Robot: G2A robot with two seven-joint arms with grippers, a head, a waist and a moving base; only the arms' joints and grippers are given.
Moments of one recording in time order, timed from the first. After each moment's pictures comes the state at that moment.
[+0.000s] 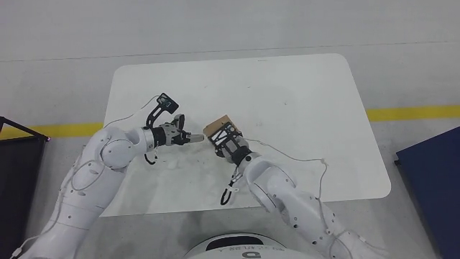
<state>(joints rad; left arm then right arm) 1.30 -0.99 -1.20 -1.53 0.57 -0.55 -0.72 -1.45 -1.29 0.81 -1.79 -1.39 0.10 0.37</state>
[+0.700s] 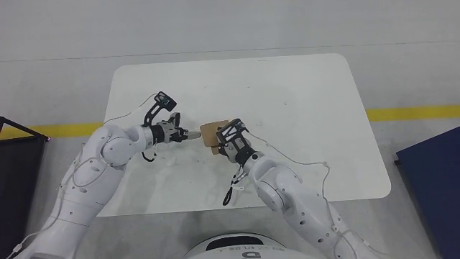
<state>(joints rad) 1.30 -0.98 -1.22 -1.50 0.61 -0.52 -0.70 -1.48 -1.29 0.87 -1.79 -1.26 0.04 0.31</state>
